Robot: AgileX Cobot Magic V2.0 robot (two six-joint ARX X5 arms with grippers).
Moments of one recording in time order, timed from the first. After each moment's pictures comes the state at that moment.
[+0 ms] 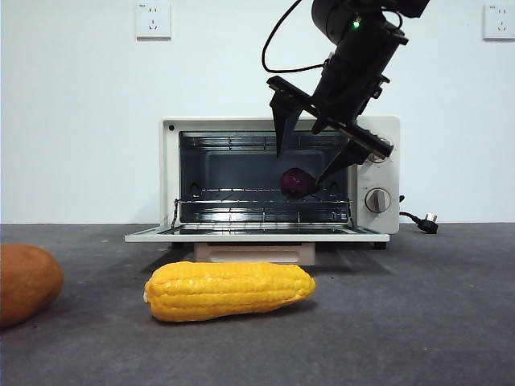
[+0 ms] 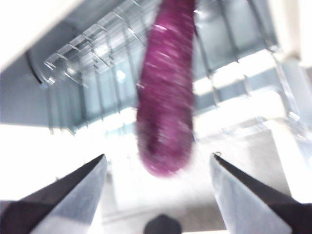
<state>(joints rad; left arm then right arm) -0.25 0.58 0.95 -0.91 0.60 0.15 0.48 1.85 1.46 -0.36 -0.02 0.84</state>
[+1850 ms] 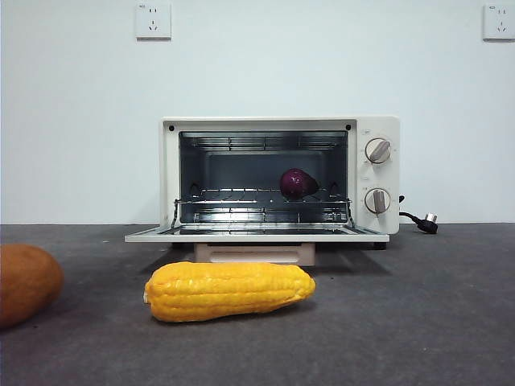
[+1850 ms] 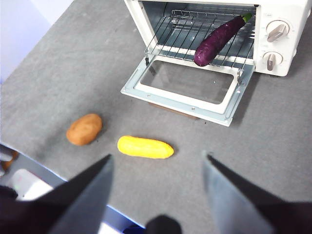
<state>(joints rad) -0.25 0.61 0.95 -0.90 0.60 0.15 0.48 0.88 1.46 -1.20 -0.18 0.16</state>
